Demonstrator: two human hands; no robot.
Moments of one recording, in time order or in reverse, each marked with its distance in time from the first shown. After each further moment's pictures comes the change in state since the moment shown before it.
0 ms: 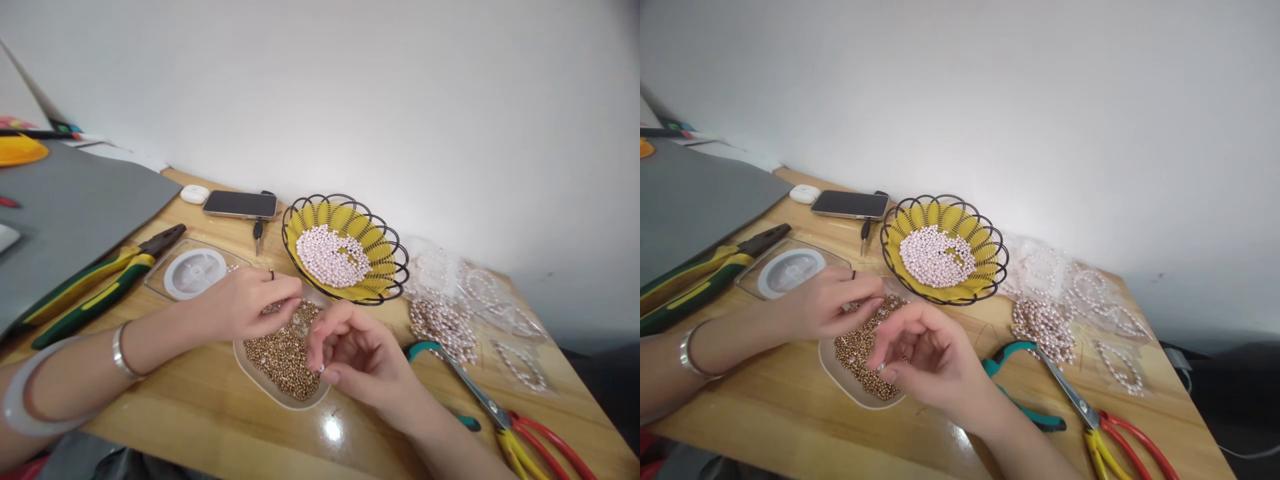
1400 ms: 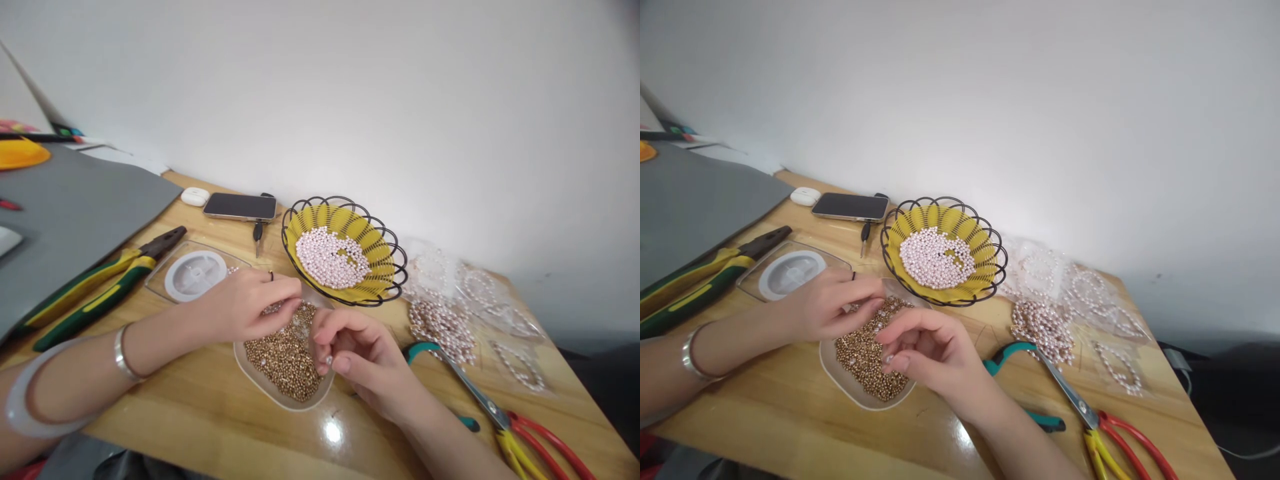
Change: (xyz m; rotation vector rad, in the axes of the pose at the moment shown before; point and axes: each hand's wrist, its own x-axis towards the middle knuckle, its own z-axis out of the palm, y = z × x) left_hand 0.000 0.000 -0.001 -0.055 0.015 0.003; right_hand 0.001 0.008 -0.008 0.039 0.028 0.056
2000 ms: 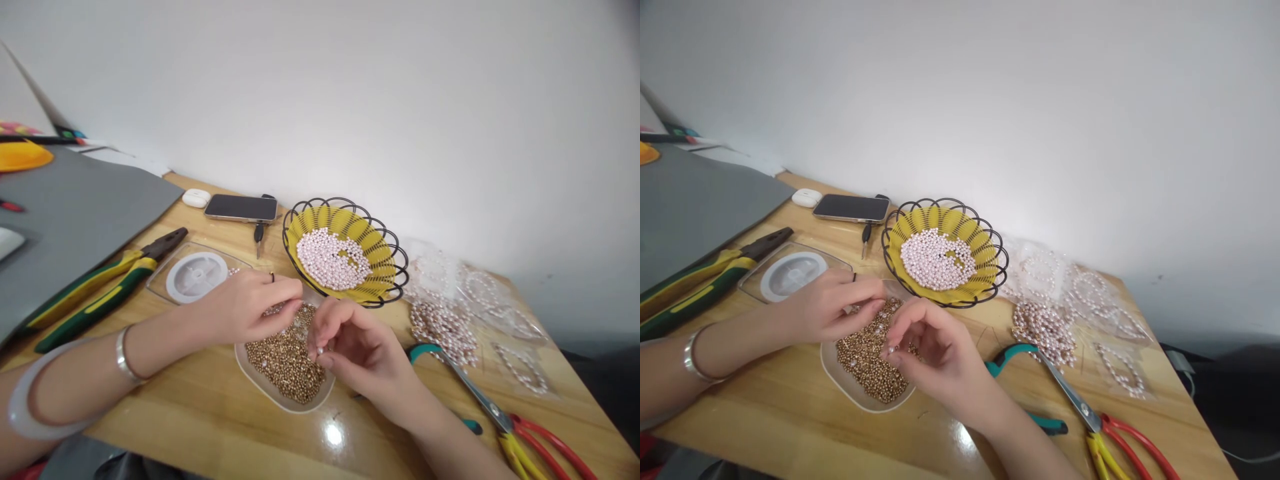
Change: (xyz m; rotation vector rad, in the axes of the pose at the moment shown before) left_hand 0.000 0.000 0.001 -0.007 -0.001 -0.011; right_hand 0.003 -0.014 0.008 -0.196 0.007 -0.106
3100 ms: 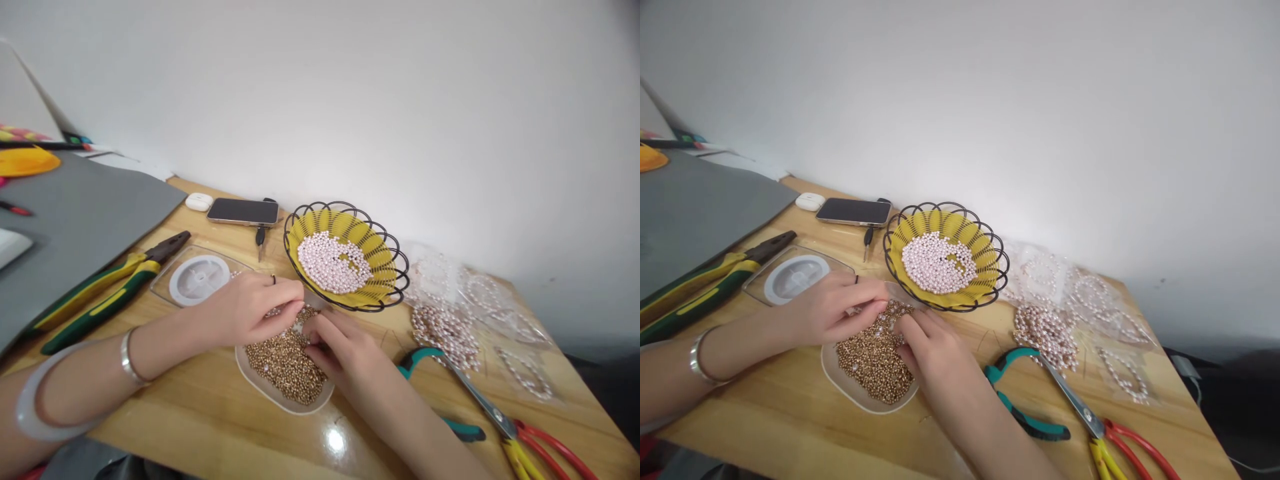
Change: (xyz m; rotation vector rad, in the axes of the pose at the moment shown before) left_hand -0.002 -0.001 0.000 0.021 -0.001 -0.004; right_hand -0.002 0.017 -0.005 -1.117 -0.062 -0.073
